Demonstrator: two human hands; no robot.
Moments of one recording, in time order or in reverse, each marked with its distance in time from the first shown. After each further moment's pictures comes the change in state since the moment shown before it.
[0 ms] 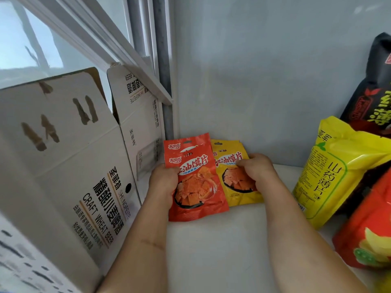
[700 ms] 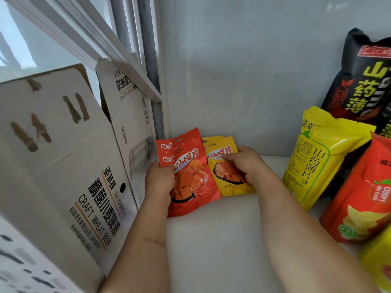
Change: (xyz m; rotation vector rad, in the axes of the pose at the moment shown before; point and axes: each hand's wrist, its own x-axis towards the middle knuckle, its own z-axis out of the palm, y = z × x) left_hand -0.004 -0.005 0.001 0.023 0.031 0.050; right_hand -0.011 -0.001 0.006 0.189 -0.111 -0.022
